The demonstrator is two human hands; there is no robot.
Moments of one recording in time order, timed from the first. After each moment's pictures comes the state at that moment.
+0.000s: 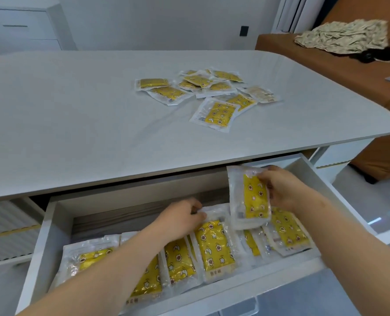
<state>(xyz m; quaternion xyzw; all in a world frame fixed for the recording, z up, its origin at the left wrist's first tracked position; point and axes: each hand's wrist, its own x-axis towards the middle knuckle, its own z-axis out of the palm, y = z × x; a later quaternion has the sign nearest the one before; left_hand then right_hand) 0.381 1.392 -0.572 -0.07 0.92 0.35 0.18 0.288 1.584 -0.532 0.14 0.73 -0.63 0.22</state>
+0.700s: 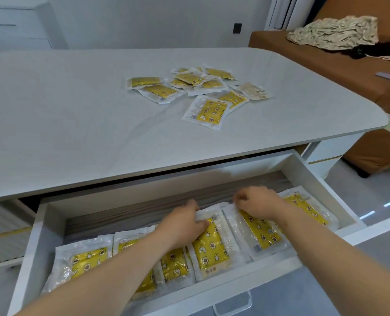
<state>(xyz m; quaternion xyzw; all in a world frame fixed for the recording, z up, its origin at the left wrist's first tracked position) 0.382 1.411 -0.585 -0.05 0.94 0.29 0.19 0.309 1.584 -0.551 -0.17 0.96 -0.04 0.22</state>
